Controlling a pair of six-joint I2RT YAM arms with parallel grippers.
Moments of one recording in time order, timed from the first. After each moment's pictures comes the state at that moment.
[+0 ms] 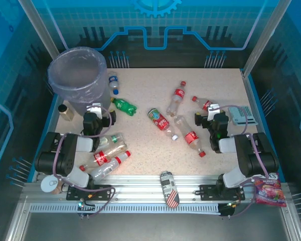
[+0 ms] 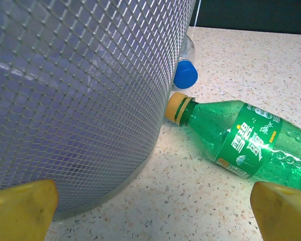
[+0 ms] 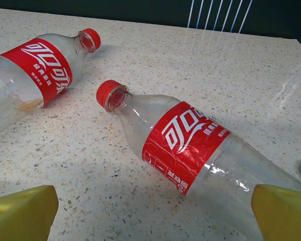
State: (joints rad) left arm -0.03 1.55 0.38 0.82 -0.06 -0.11; right arm 0.08 1.54 0.37 0.81 0.08 -0.06
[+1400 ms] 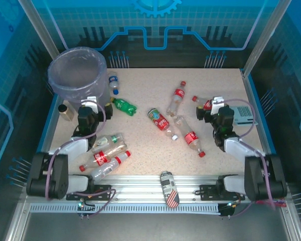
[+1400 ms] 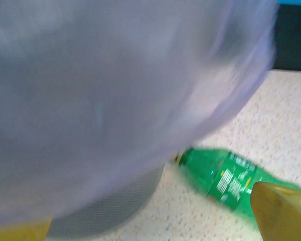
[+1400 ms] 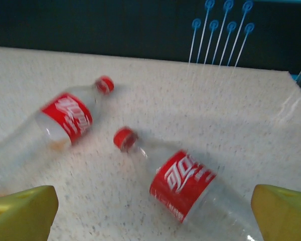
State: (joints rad) left arm -0.03 1.25 0.50 0.46 -0.10 -0.11; right arm 0.07 1.21 0.53 0.37 0.04 -0.02
